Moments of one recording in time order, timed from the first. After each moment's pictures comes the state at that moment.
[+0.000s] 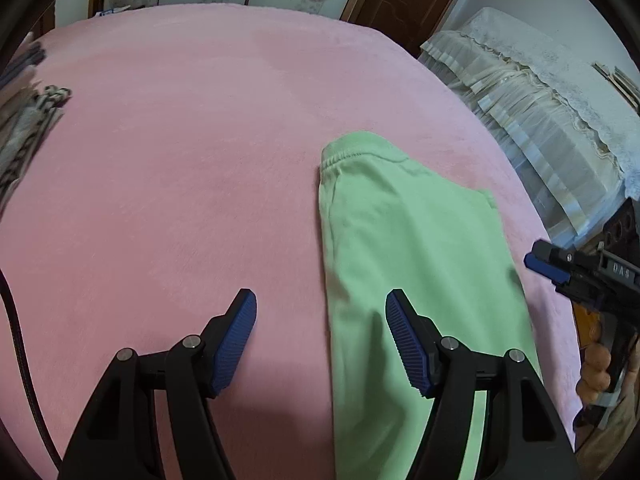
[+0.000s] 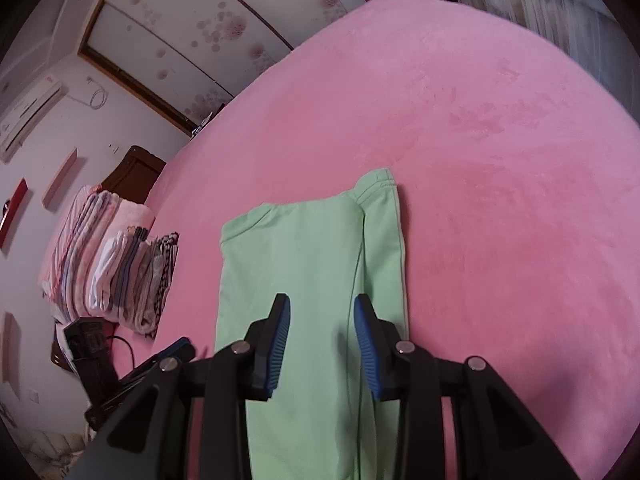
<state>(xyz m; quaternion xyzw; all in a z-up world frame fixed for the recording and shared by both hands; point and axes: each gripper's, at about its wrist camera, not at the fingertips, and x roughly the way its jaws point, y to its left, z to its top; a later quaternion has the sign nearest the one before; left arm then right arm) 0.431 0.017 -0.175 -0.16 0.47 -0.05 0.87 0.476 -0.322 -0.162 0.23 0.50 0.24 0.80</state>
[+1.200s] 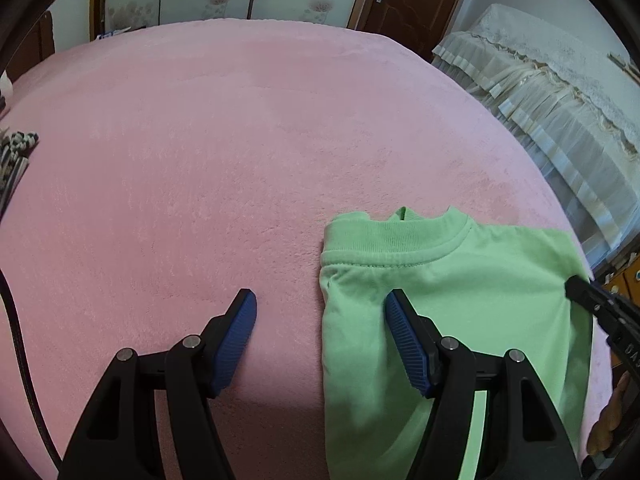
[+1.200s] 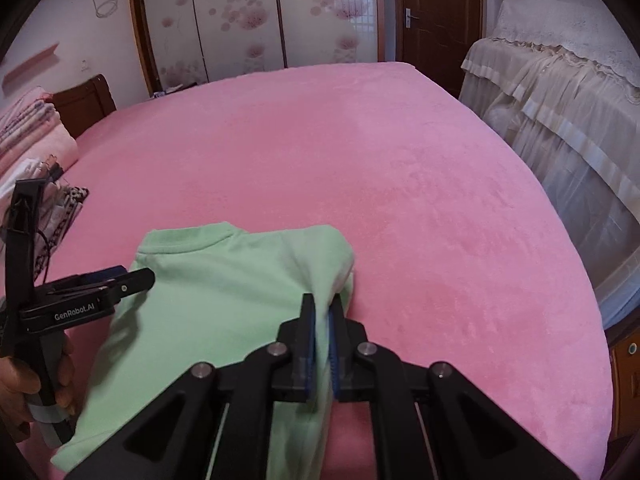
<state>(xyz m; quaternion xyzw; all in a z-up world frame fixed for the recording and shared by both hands) 0.514 -0.019 -0.197 -0.12 0.45 -0.01 0.89 0.489 -0.277 -0.151 -0.03 0.41 0.13 0.90</state>
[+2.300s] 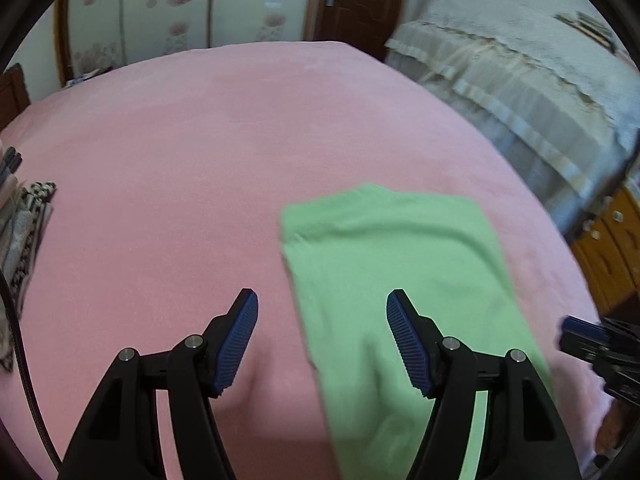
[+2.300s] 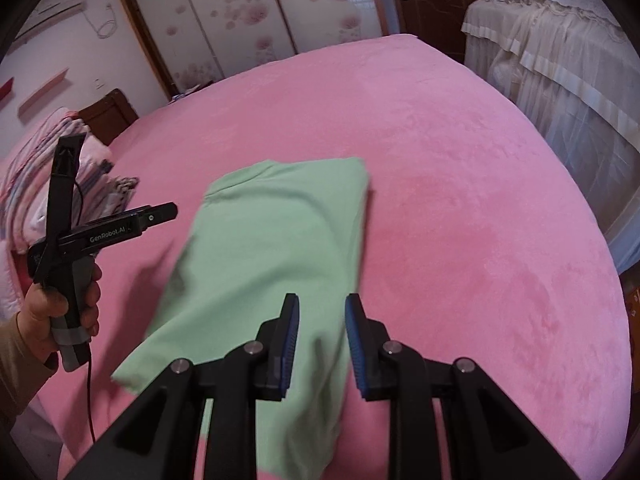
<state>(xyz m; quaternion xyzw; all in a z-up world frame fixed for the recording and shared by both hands) 0.440 -0.042 -0.130 -0.06 0.44 -0.08 0.89 0.373 -0.305 -0.132 0.04 0.46 0.20 0.87</state>
